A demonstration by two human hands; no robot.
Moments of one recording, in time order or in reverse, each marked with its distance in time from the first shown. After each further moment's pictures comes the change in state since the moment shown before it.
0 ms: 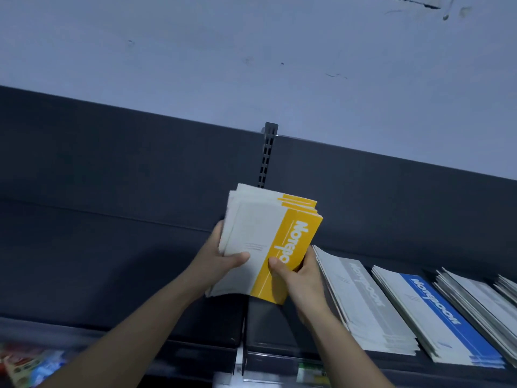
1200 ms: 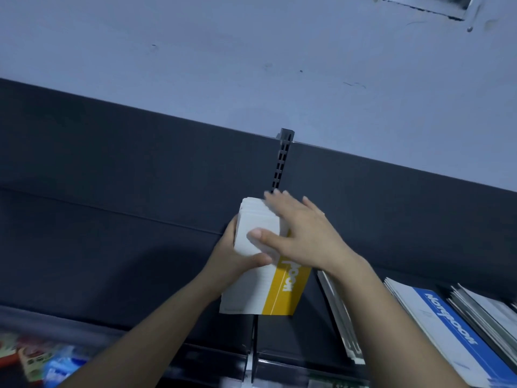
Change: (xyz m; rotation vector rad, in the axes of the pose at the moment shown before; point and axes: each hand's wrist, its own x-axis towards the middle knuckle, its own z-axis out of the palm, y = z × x) left_hand 0.002 0.009 0.003 -0.028 -0.025 0.151; right_hand 0.017 -0.114 0.018 -1.177 -0.352 -0.646
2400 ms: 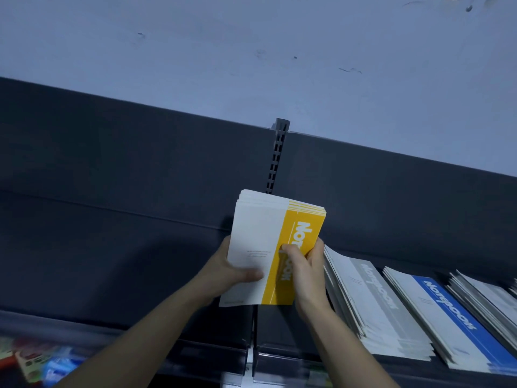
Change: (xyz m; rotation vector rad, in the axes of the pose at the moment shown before) left_hand -0.007 -0.032 -0.012 0.104 -0.094 -0.204; right_hand -0.040 0.007 0.090 1.218 0.434 0.641
